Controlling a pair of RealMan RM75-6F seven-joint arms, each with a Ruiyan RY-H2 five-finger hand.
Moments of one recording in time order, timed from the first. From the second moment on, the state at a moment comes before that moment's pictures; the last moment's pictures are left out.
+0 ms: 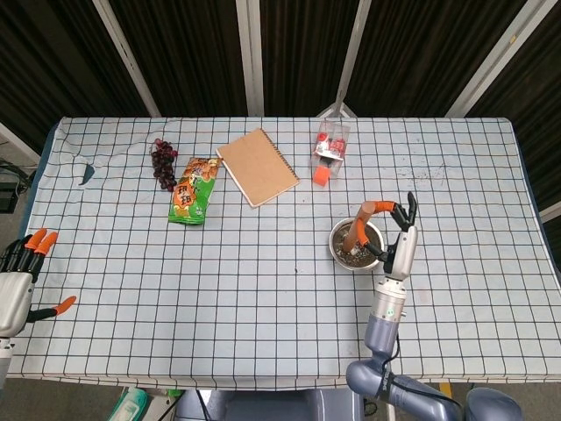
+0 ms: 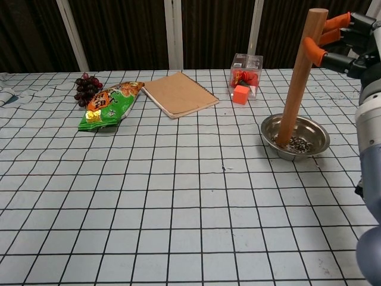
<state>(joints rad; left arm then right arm) -0.11 -1.13 -0.05 -1.63 1.48 1.47 0.04 0.52 -2.06 0.50 -1.10 -1.33 1.63 0.49</state>
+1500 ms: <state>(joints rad) -0.11 -1.13 -0.05 -1.63 1.48 1.47 0.04 0.50 -1.99 0.51 -1.19 -1.33 1.65 0.45</state>
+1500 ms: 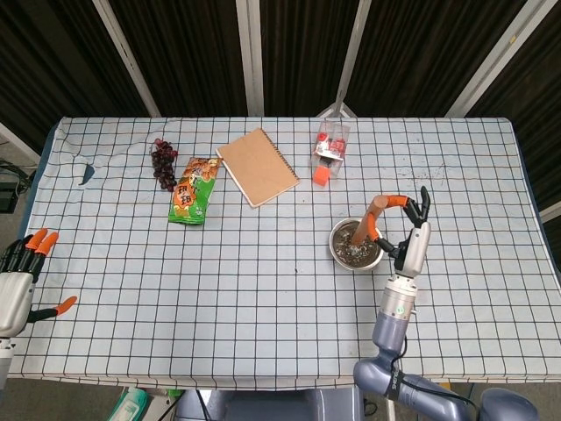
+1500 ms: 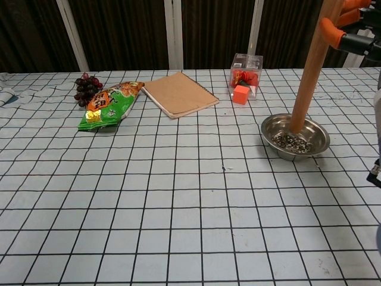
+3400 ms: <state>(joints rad) -0.11 -1.13 -0.06 -1.67 1.44 1.45 0.02 0.28 -1.39 0.04 -1.29 -1.77 1.48 -0.10</state>
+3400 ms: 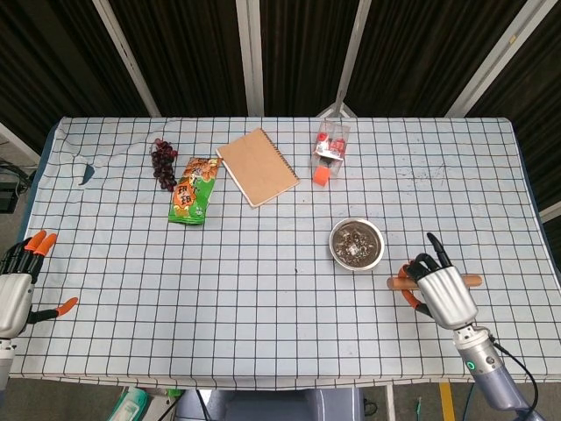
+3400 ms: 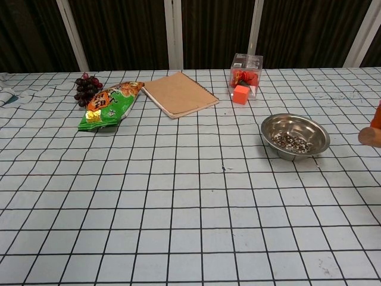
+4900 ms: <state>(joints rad) -0.10 -1.12 -0.05 -1.65 1.47 1.47 0.02 0.21 -1.31 0.02 -1.52 -1.66 1.50 -0.41</state>
